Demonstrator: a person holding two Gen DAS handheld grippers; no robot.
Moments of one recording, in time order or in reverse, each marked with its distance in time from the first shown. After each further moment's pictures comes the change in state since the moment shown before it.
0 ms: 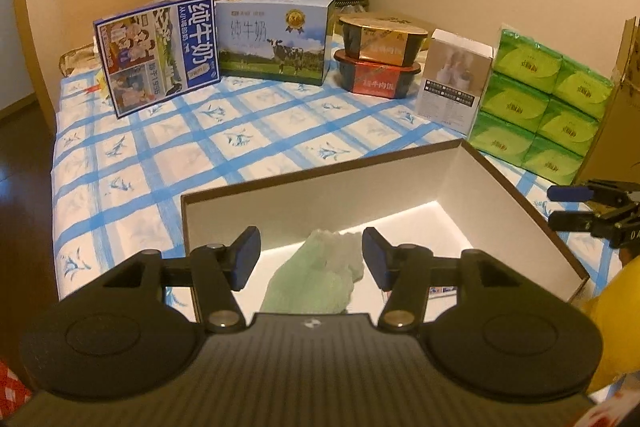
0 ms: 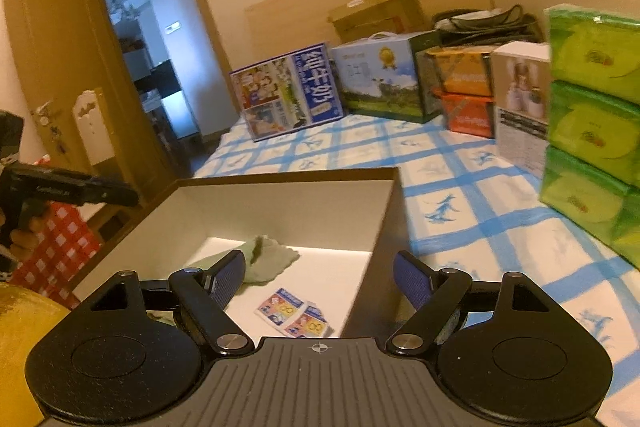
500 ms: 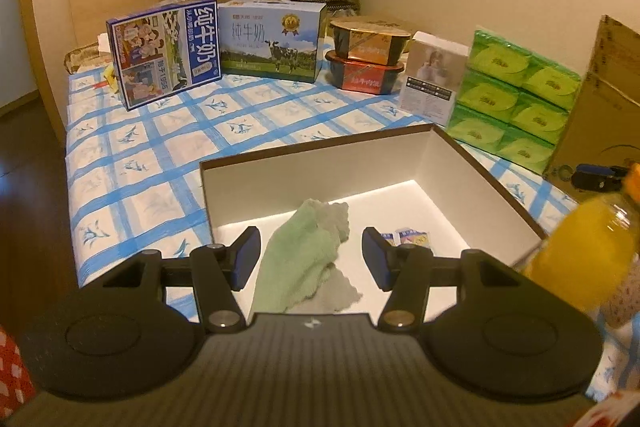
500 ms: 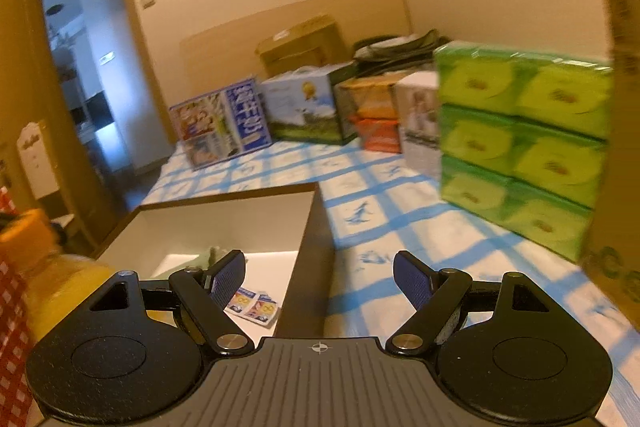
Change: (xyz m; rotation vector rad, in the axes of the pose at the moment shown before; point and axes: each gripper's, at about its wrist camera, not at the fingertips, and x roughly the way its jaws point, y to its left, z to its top) left arm -0.076 -0.001 -0.035 0.005 -0.019 -0.020; right arm -0.105 0.024 -0.016 0.073 -0.095 -0.235
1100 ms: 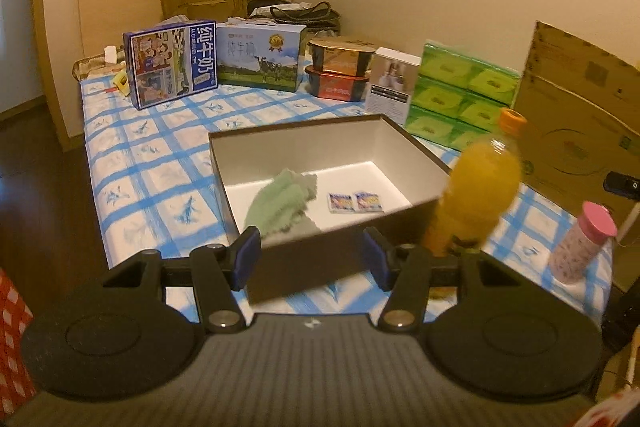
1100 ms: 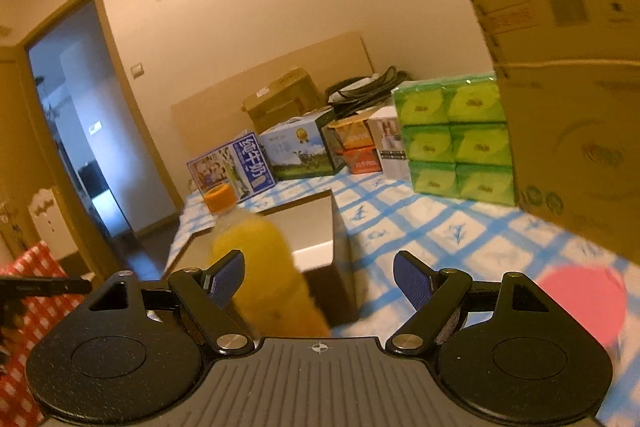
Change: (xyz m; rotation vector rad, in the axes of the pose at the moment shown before) left arm -0.139 -0.024 -0.082 -0.005 -0.070 -0.049; right arm -0.195 0.072 -0.068 0.165 -0.147 -0.038
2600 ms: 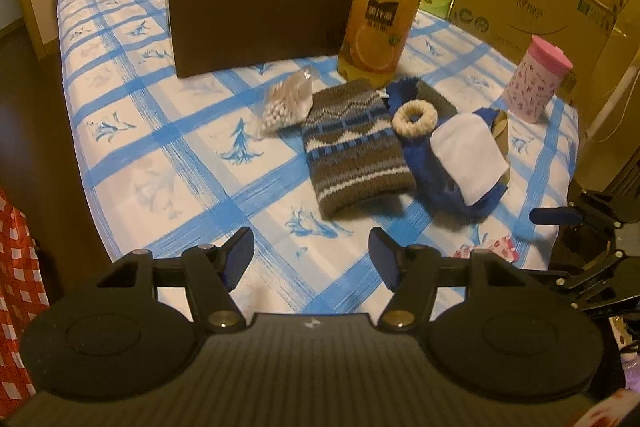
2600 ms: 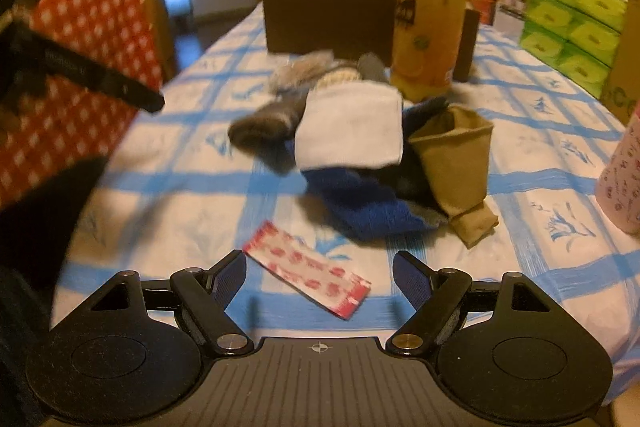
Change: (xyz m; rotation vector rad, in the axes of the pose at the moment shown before) left arm -0.034 -0.071 -0.184 0.000 0.288 -0.060; right arm -0.040 0.083 -0.237 -0.468 0.503 0.079
